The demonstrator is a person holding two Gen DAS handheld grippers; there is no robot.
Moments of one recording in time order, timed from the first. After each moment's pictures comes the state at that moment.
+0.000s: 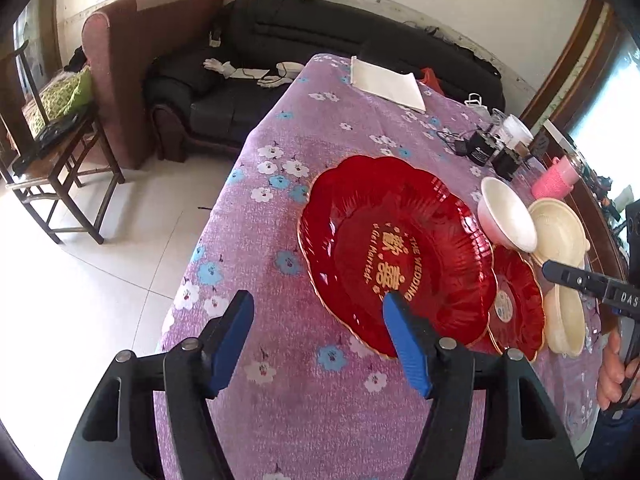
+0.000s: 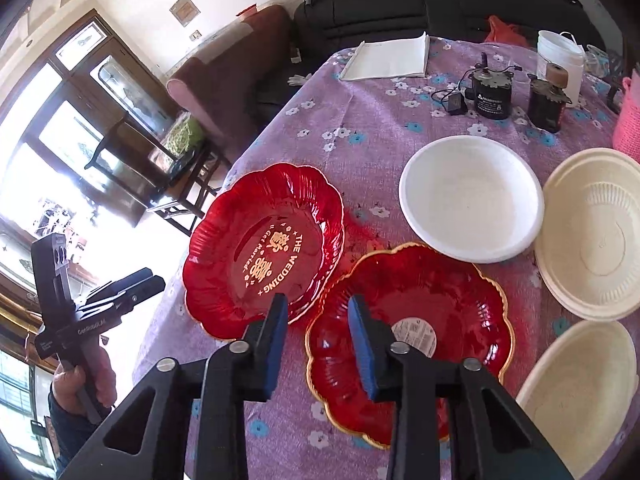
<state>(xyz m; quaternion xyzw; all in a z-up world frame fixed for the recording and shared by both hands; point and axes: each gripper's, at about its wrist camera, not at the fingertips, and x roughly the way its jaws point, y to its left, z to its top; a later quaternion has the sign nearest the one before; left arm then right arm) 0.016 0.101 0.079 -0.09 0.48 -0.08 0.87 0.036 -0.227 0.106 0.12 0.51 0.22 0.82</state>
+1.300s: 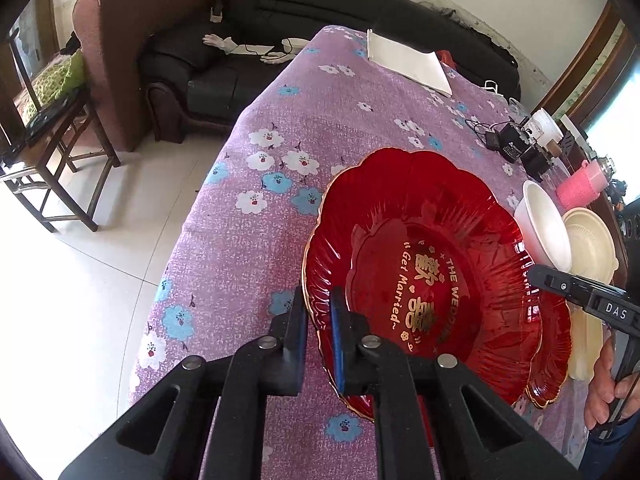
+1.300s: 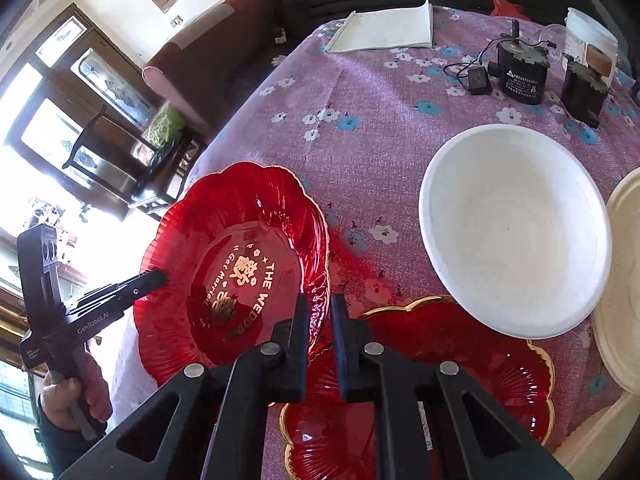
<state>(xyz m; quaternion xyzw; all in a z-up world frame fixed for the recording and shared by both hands) 0.071 0.095 0.036 -0.09 0.52 -0.08 0.85 0.094 -0.200 0.058 0.11 0.54 0.20 0.81</state>
